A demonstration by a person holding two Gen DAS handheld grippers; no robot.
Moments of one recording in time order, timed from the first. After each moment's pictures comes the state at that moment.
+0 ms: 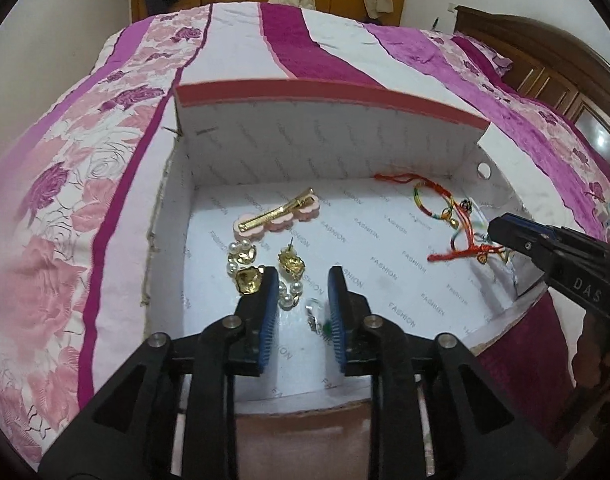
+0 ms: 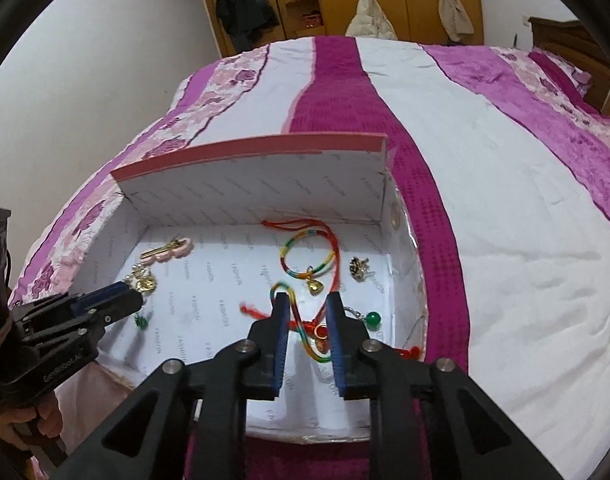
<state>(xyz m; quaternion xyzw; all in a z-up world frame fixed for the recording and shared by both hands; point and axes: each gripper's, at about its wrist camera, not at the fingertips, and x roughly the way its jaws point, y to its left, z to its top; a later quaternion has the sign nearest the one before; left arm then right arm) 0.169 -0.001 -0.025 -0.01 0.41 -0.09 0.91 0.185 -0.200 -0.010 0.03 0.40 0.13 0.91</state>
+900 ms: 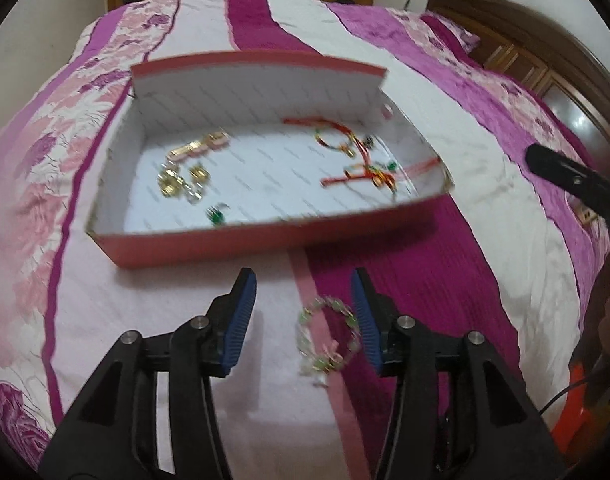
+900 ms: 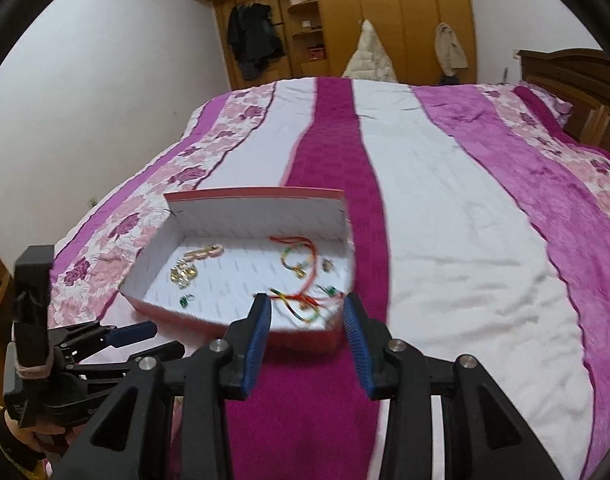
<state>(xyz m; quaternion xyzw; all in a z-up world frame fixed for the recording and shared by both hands) 0.092 -0.050 -0.014 -0.01 0.45 -0.14 0.88 0.082 -0.245 0.067 0.02 0.35 0.12 0.93</state>
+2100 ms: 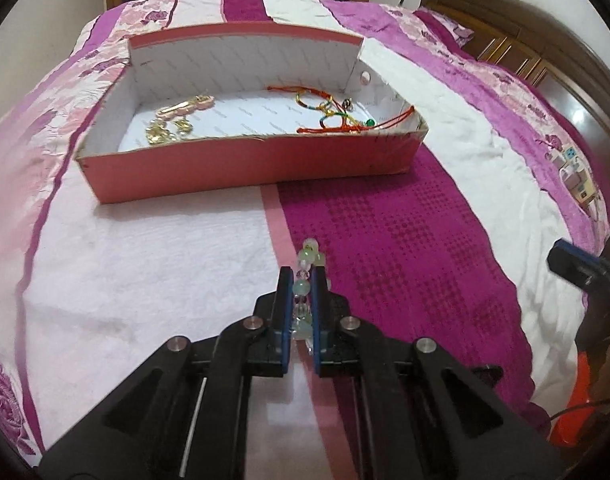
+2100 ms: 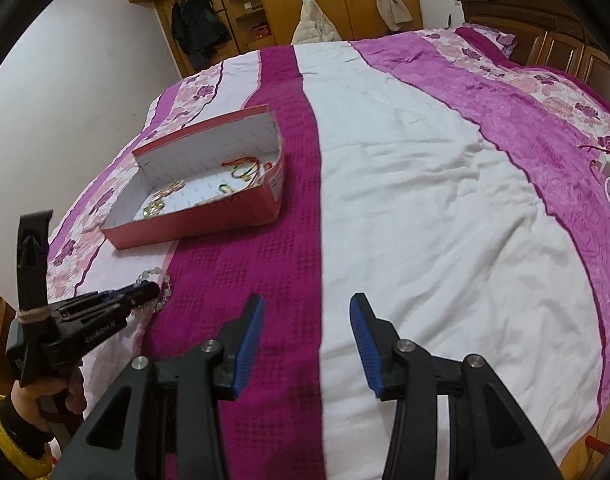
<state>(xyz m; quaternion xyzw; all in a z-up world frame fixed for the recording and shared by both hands) 0.044 -0.056 -0.033 -0.01 0.44 -0.14 0.89 -0.015 -0.292 0.011 0.09 0.40 0.07 0.91</state>
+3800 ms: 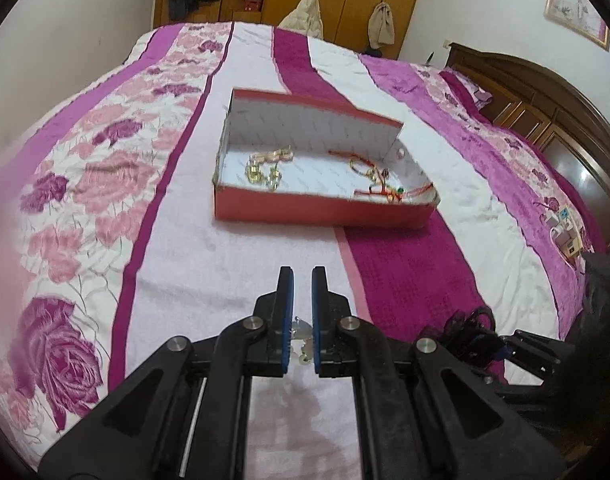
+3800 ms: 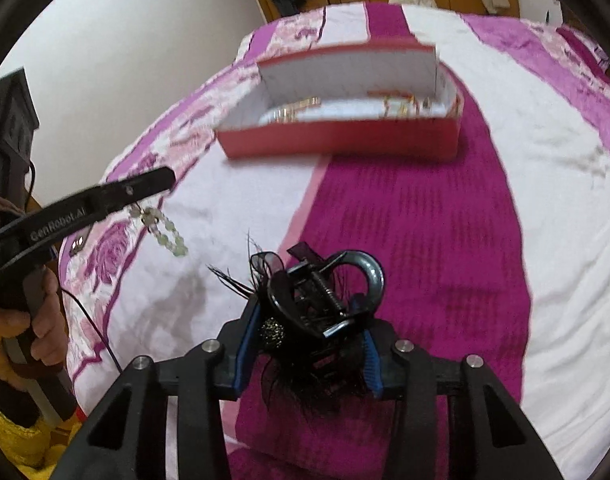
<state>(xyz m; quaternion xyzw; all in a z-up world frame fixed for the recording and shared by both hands) 0.003 0.018 0.021 -0.07 0.37 -0.09 0.92 -0.031 -0.172 -0.006 0.05 0.45 0.21 0.87</state>
